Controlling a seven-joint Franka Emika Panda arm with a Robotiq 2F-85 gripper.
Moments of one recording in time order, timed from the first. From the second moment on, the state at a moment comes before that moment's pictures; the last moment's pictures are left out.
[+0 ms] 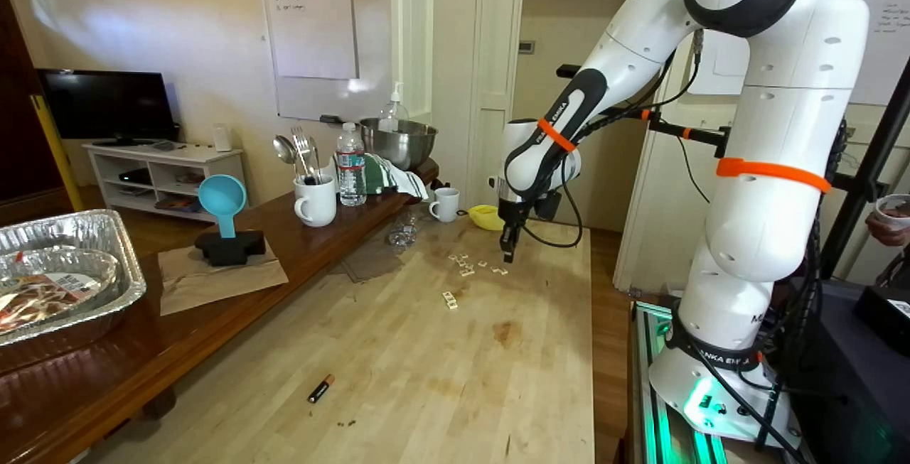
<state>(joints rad) -0.21 0.02 -0.21 -2.62 -0.05 2.67 -0.40</state>
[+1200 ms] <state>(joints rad) -0.21 0.11 -0.19 -2.61 -0.02 2.77 -0.51</state>
